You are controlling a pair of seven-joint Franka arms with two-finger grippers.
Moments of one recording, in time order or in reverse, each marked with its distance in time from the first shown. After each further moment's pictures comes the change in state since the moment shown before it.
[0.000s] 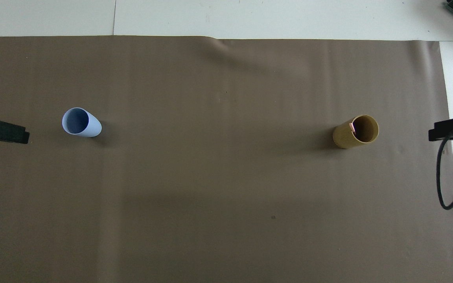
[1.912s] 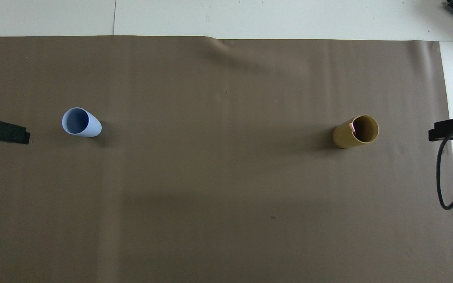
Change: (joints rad) left arm 0.000 0.000 -0.002 -0.002 0.000 0.000 0.003; right arm 0.000 0.000 0.000 0.000 0.000 0.000 0.000
